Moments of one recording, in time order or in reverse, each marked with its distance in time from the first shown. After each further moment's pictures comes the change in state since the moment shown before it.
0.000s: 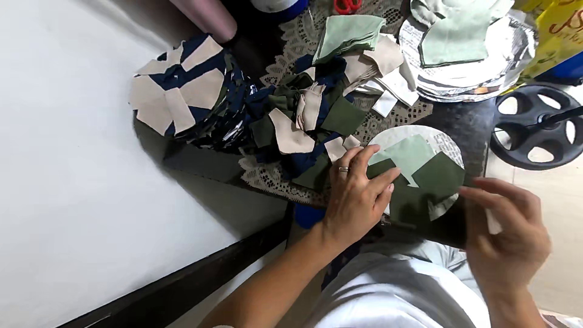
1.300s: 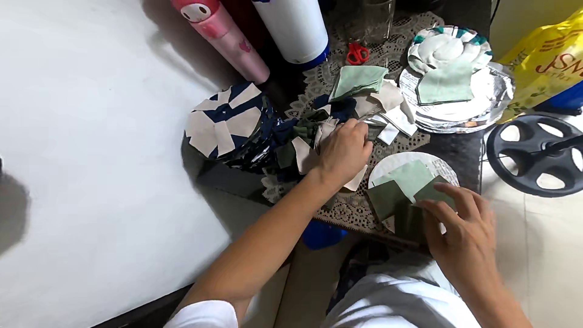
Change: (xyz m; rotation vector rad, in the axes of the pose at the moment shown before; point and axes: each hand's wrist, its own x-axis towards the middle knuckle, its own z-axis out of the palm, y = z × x) left_hand 0.112 -0.035 -0.053 0.215 -0.271 -0.187; right_hand 0.020 -0.025 0.024 -0.230 -0.181 -0.107
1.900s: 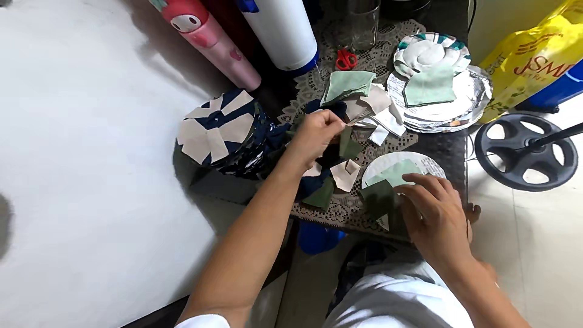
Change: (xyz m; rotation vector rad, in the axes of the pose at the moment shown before) left_hand 0.010 -0.036 -0.027 -0.835 -0.028 -0.261; right_hand 0.024 -0.019 0.006 0.162 -0.003 -0.003
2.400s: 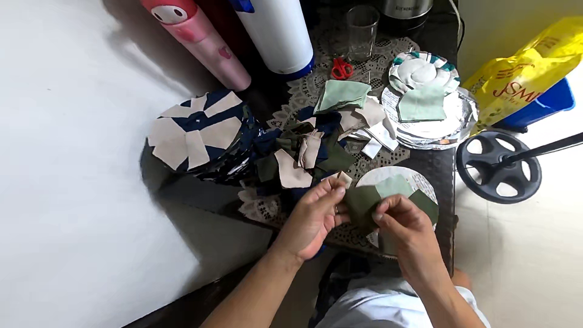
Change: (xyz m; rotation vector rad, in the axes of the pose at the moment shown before) left_hand -0.102 -0.013 0.041 -0.837 -0.115 -0.229; right_hand 0.010 -0.024 0.014 1.151 -0.070 0.572
